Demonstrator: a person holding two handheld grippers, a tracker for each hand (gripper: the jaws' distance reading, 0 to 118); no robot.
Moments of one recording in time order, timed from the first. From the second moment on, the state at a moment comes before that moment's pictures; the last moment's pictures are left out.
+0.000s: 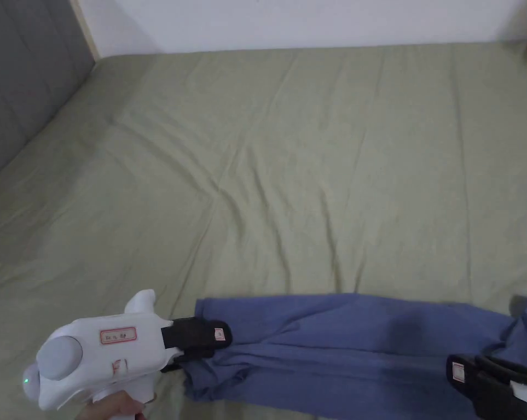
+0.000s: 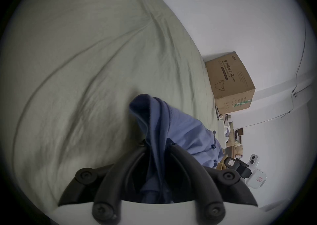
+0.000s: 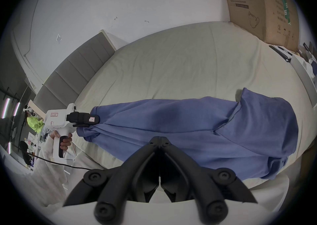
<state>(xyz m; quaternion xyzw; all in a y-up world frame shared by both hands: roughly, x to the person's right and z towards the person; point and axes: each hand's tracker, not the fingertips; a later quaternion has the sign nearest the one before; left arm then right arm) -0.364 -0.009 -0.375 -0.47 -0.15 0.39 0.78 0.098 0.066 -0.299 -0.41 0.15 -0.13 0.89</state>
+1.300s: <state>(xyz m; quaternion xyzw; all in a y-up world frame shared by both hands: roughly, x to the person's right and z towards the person) -0.072 0.048 -0.415 -0.56 -0.23 0.20 0.77 0.271 0.059 -0.241 -0.35 0.02 -0.27 0.90</state>
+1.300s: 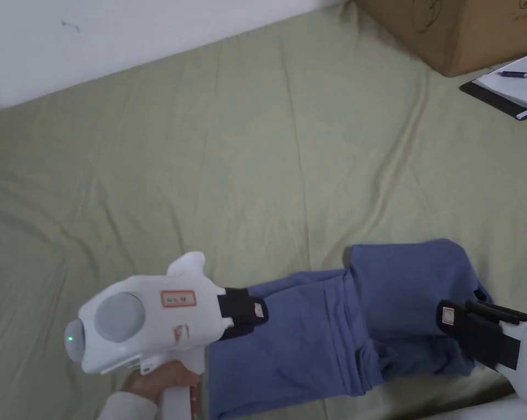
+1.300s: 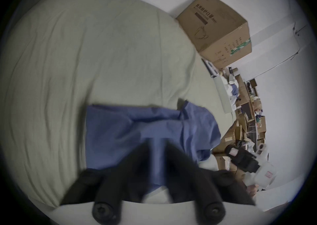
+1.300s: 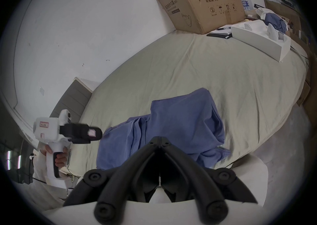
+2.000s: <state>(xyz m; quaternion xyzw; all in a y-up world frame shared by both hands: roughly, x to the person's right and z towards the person) 0.014 0.047 -0.390 -0.57 -0.38 0.15 0.72 0.262 0.075 -0.235 -0.36 0.04 -0.21 0.91</state>
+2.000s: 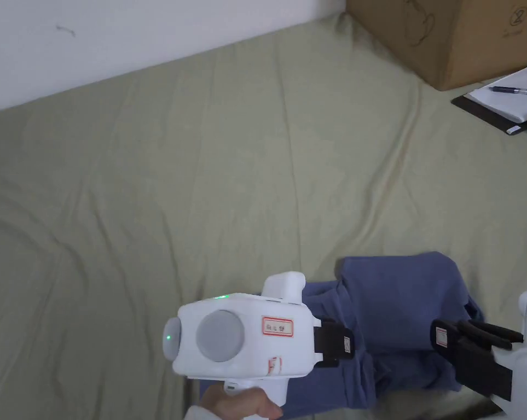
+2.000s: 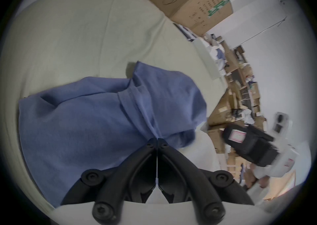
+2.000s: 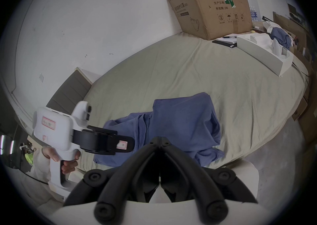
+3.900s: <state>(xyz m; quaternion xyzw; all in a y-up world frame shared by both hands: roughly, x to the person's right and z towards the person) -0.337 0.021 -0.403 -0.53 -0.24 0.33 0.74 0.182 0.088 -0.262 -0.41 0.07 -0.13 0.90</state>
